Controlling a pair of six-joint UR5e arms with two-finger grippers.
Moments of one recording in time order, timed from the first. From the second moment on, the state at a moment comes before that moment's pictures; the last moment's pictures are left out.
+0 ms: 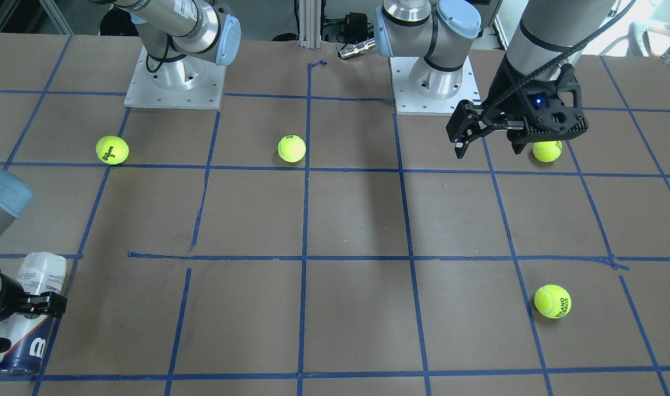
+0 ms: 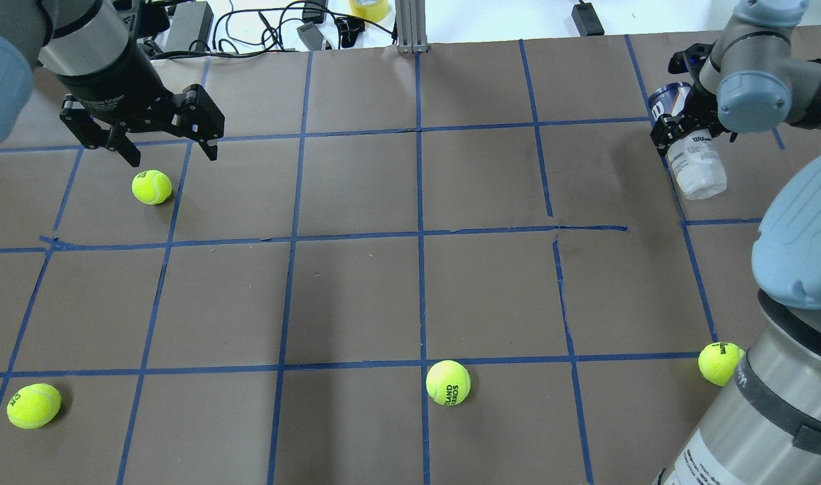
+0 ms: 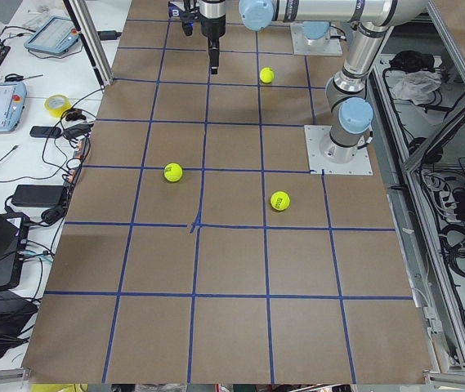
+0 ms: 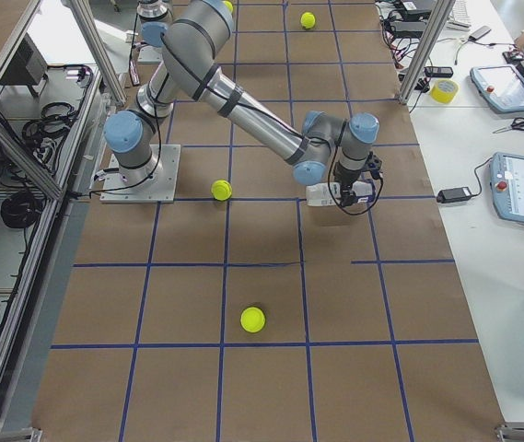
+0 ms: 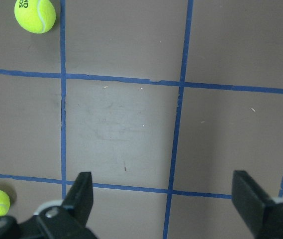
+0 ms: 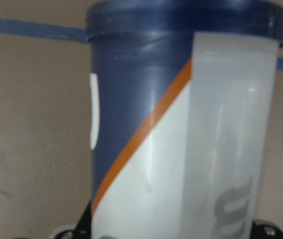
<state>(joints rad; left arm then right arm) -1.52 -1.58 -1.56 -1.56 1.62 -0.03 1.25 -0.96 1.47 -2.11 -1.64 -0.46</state>
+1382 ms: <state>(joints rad) -1.37 -1.58 -1.55 -1.56 1.61 0.09 1.79 -0.91 1.26 -1.99 -1.60 -0.20</state>
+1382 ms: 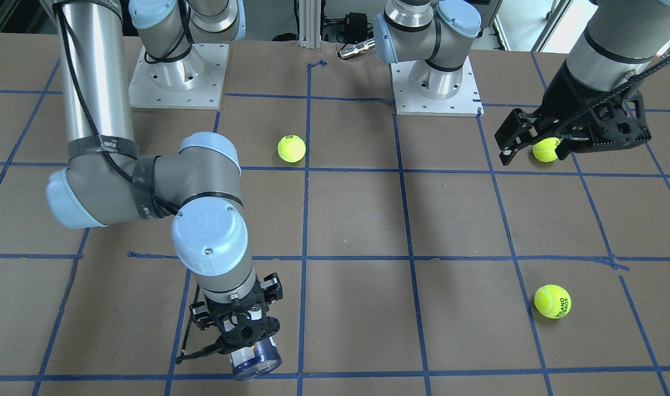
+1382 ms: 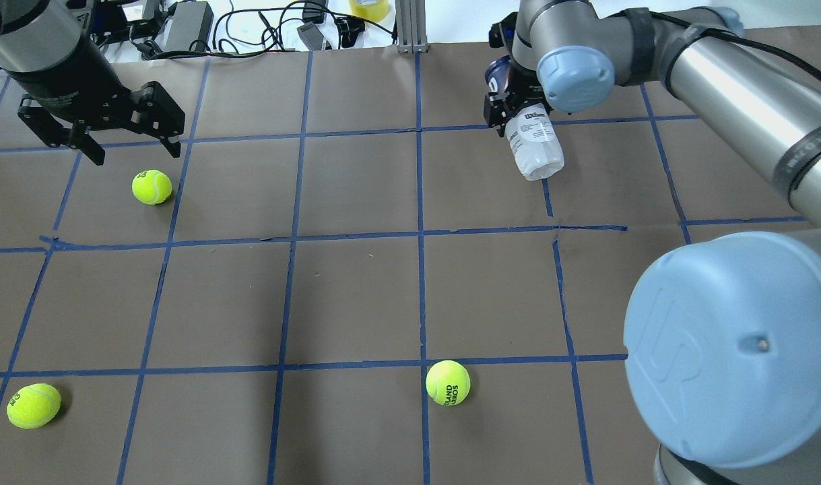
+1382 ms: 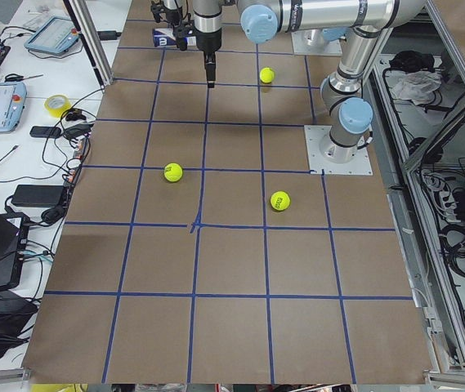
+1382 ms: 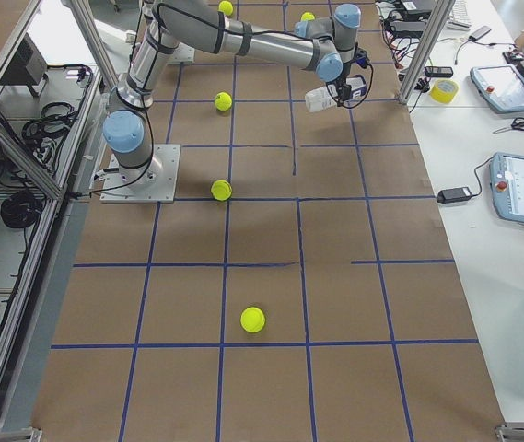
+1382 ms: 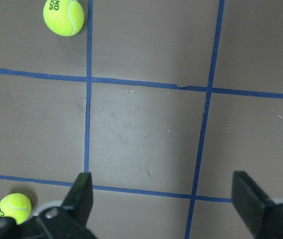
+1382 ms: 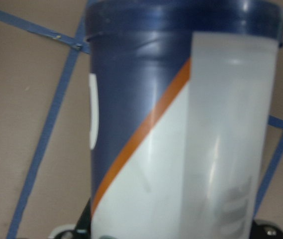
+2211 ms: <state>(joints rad) -1.32 -1.58 -1.55 -1.56 1.62 0.09 1.96 -0.83 1.19 -2.07 -1.63 -0.68</state>
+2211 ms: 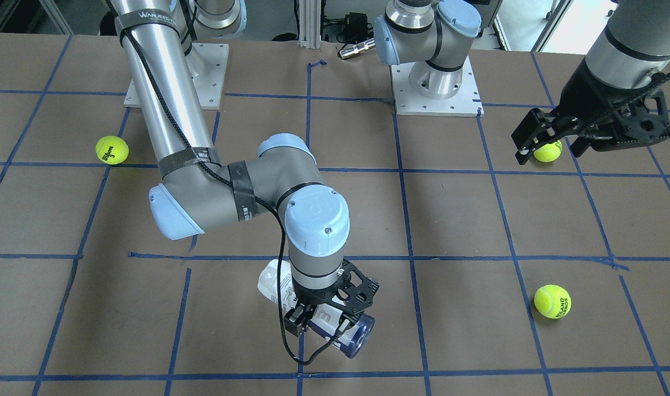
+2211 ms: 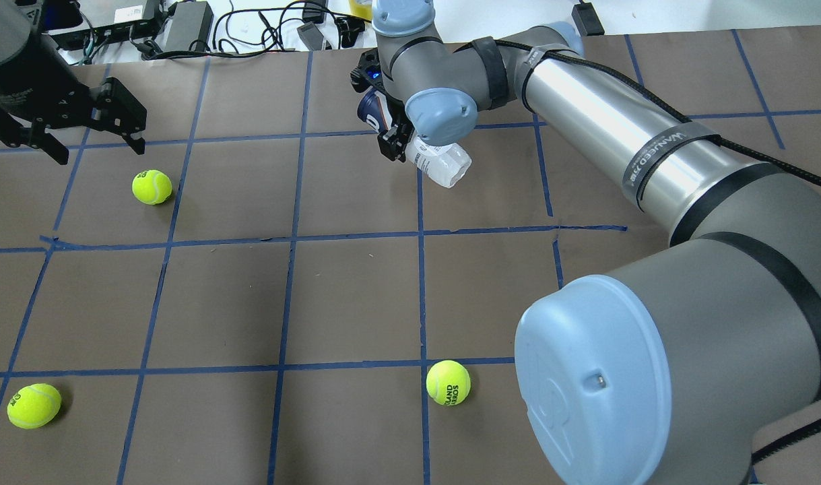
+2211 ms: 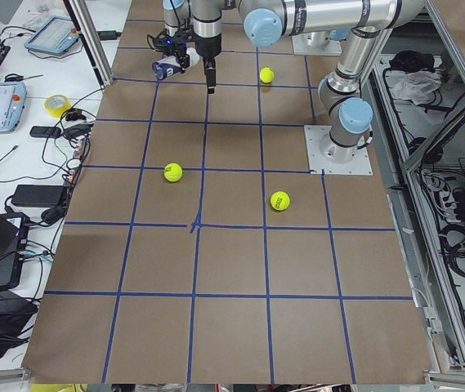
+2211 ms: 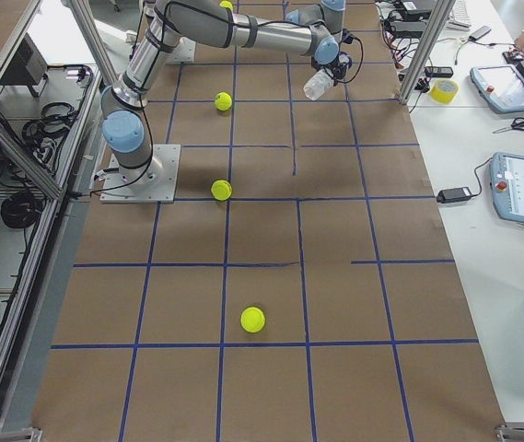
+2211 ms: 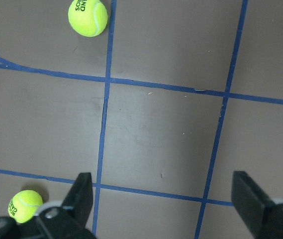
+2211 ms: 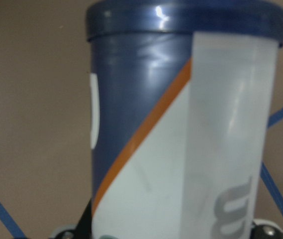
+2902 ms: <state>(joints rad) -1.31 -1.58 -1.55 -1.56 1.62 0.11 2.03 -0.76 1.19 -2.21 -1.65 -1.14</state>
